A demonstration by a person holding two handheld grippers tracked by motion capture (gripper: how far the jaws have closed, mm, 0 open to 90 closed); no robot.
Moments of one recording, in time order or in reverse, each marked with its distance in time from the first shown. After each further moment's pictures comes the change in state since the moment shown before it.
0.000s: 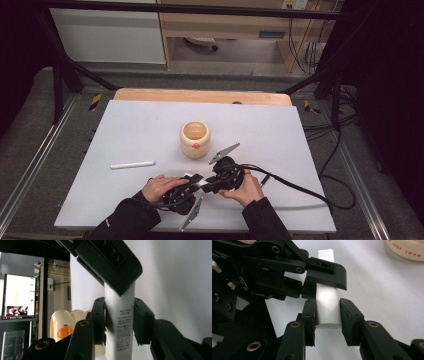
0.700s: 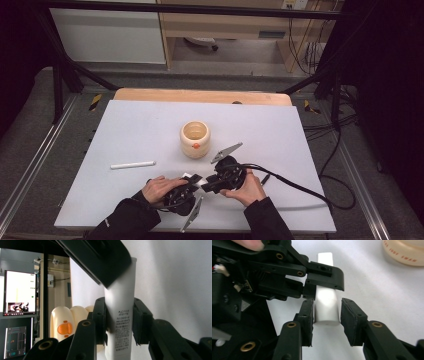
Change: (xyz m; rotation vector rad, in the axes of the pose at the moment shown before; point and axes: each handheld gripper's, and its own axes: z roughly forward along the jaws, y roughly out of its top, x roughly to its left) left arm -0.002 0.001 -0.001 0.035 -0.006 -0.011; right arm 0.000 -0.001 -0.008 -0.031 0.000 -0.016
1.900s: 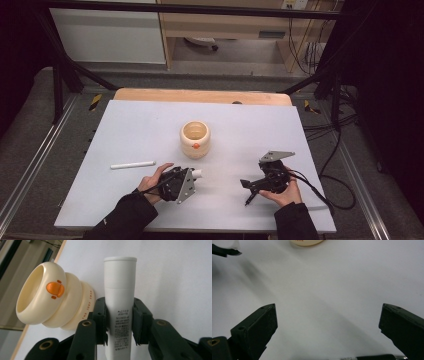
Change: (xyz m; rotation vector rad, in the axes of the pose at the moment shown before) left arm 0.029 -0.026 0.001 0.009 -0.128 -0.583; right arm -0.065 -0.091 -0.054 -0.193 -0.304 0.141
